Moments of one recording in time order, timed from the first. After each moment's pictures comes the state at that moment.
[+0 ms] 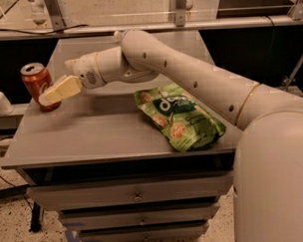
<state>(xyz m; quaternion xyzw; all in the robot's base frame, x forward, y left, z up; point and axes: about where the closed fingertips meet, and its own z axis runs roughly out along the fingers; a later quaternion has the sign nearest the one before) 0.628 0.254 0.882 -0.52 0.59 0.46 0.42</state>
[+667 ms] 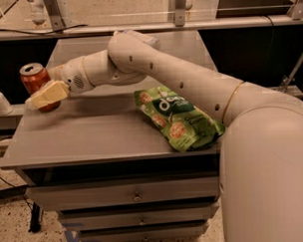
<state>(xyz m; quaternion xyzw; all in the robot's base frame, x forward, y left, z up) 0.619 0.285 0.874 -0.53 0.58 0.46 0.40</state>
